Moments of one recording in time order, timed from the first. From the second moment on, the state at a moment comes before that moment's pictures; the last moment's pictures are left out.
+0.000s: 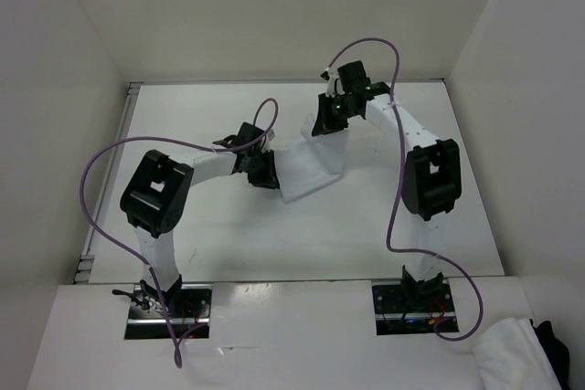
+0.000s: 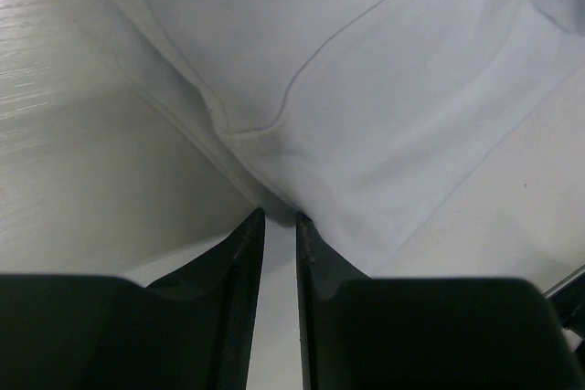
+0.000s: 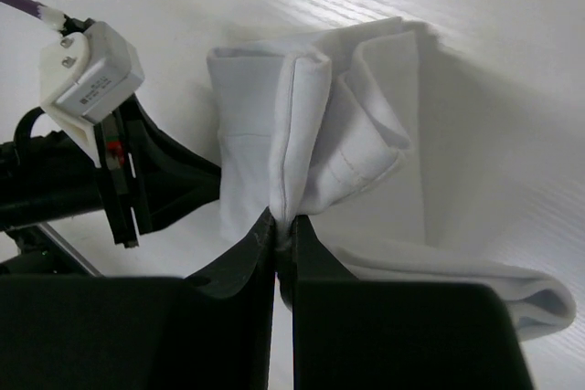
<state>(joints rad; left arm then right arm) -0.45 1.91 1.18 -0.28 0.31 -0.51 0.31 2.00 1.77 -0.71 -0.45 0.21</state>
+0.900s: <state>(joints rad) -0.48 1.93 1.18 -0.22 0.29 -0.56 0.59 1.97 1.64 -0.66 -0.09 0.36</state>
